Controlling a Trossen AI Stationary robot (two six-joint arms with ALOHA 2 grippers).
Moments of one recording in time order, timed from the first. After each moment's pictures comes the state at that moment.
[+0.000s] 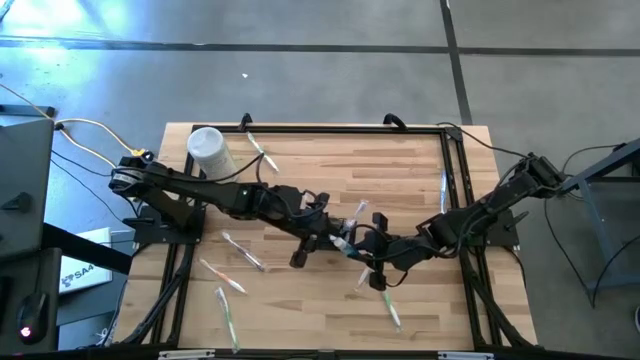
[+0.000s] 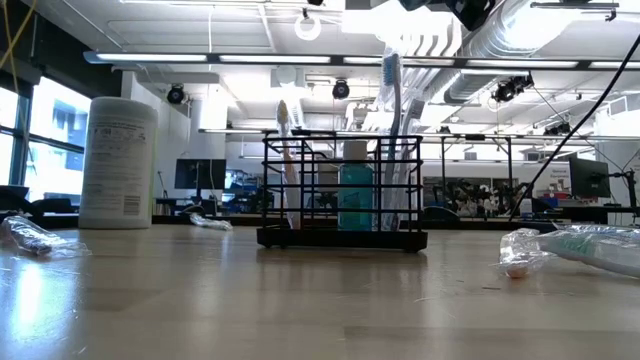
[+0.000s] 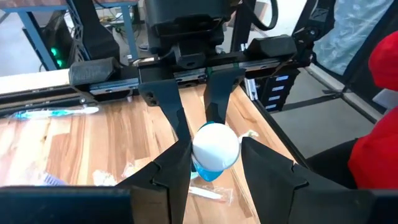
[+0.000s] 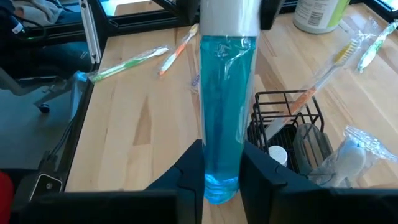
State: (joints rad) left arm -0.18 1.52 1.28 -0.06 0.14 0.02; right arm 0.48 1.40 1.04 -0.24 0.43 0.44
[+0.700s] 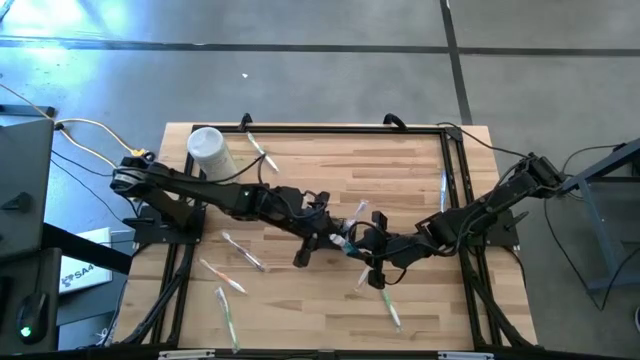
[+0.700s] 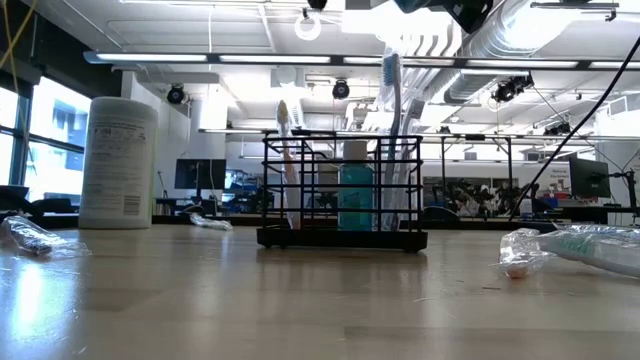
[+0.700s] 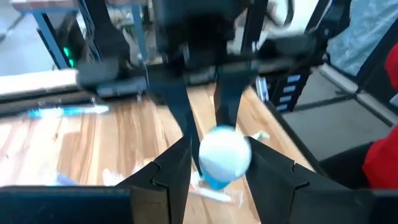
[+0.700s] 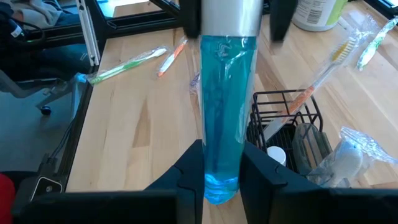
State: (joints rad) left arm -0.18 1.54 1.28 -0.04 0.09 0.02; right arm 0.47 1.40 1.04 -0.24 0.42 0.44
